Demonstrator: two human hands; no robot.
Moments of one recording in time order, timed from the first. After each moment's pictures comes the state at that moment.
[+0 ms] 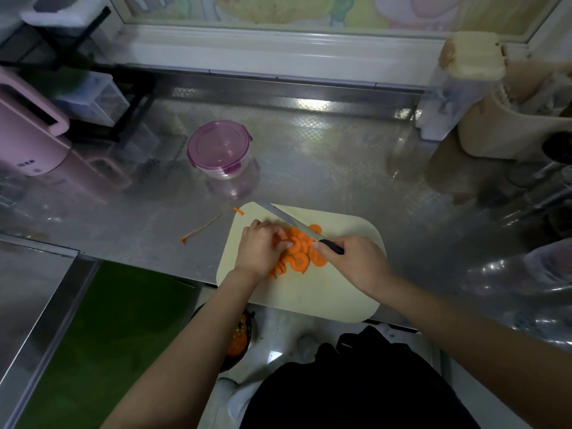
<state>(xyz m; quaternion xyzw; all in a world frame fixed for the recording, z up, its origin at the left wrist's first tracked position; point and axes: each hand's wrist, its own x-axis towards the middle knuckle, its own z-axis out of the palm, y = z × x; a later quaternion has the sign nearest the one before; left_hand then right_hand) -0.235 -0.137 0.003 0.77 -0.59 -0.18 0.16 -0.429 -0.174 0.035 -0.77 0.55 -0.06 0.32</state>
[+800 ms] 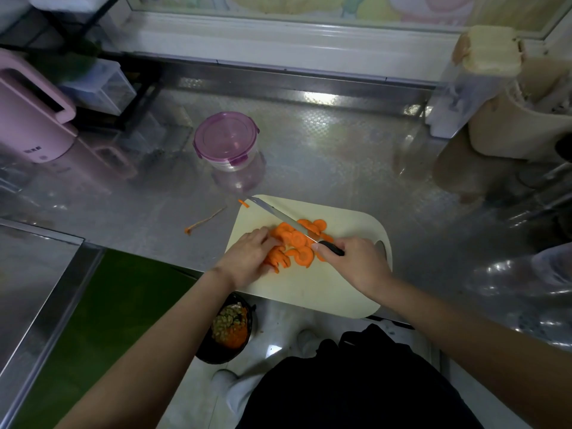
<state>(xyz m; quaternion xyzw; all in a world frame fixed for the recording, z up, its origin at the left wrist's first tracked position) -0.194 -0.104 -0.010 0.62 -0.76 -0.17 0.01 -0.422 -0.163 0.042 -0.77 0.55 -0.02 0.32</state>
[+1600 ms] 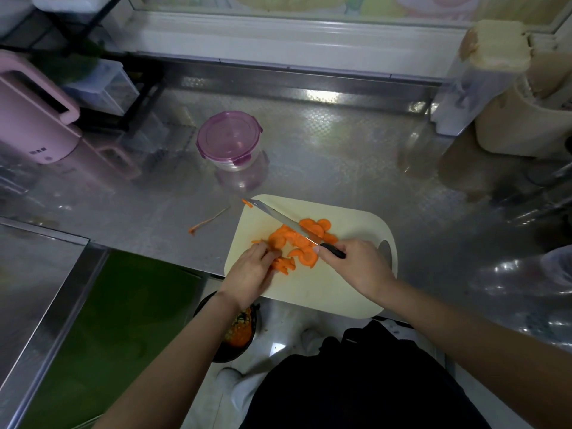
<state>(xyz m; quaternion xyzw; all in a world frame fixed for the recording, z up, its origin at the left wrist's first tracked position) -0.205 -0.072 -0.032 0.66 -0.73 -0.13 0.10 -0.419 -0.161 0.036 -0.77 0.53 -0.04 0.36</state>
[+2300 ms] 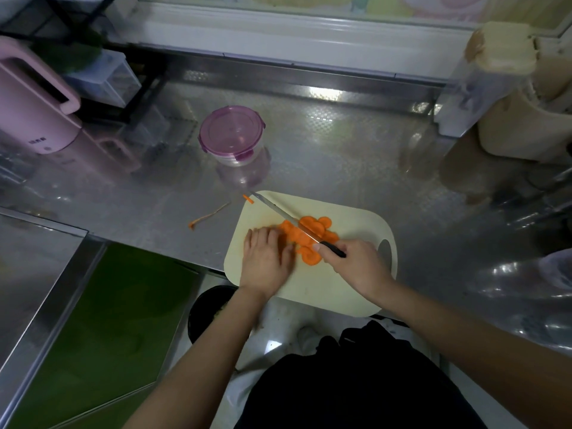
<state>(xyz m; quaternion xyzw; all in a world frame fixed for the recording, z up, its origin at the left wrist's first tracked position) -0.244 -0.091 -0.025 0.80 -0.57 -0.12 0.15 -0.419 -0.160 0.018 -0.75 0.53 -0.09 0.38</state>
